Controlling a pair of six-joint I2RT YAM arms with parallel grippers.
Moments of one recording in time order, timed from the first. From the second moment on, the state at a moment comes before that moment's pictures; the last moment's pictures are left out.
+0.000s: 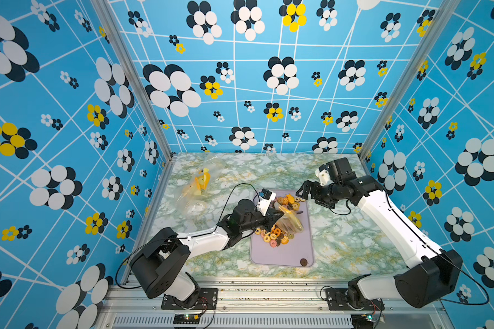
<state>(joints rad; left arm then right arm) -0.77 1.48 0.65 0.58 0.40 -0.39 0.34 1.39 1.34 -0.95 -0.29 0.53</state>
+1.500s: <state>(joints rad) -0.76 1.45 0.78 0.28 0.51 -0.39 0.31 1.38 1.24 -0.91 -0.26 0.52</state>
